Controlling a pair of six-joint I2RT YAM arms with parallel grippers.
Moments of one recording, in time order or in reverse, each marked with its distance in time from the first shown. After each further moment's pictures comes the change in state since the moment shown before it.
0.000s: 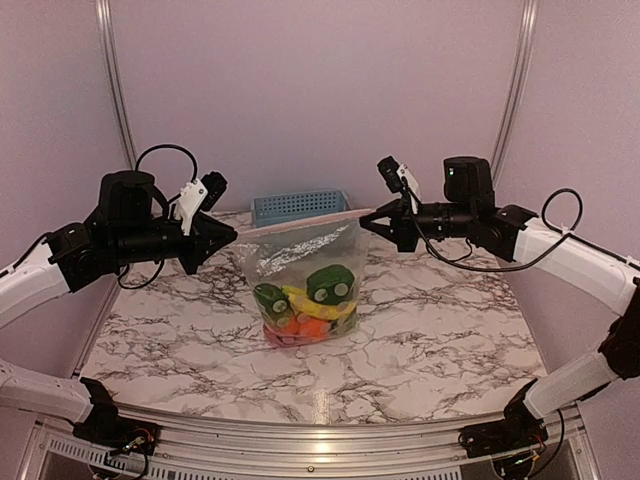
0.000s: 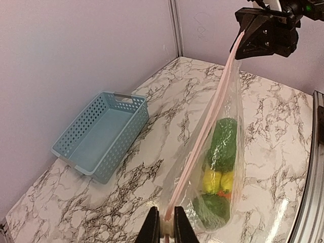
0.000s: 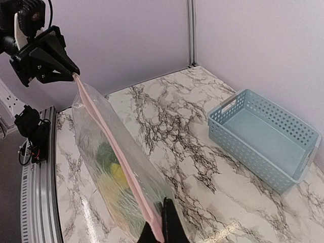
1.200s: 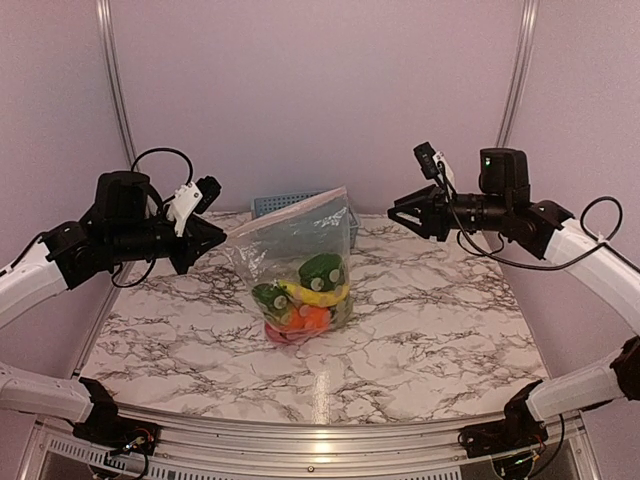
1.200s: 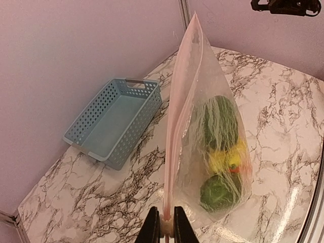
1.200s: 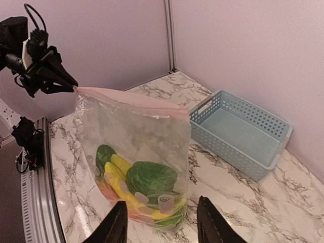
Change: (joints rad) left arm 0.077 -0.025 -0.021 -0.052 0.024 0.067; right arm -0.106 -0.157 -0.022 -0.124 -0.006 0.021
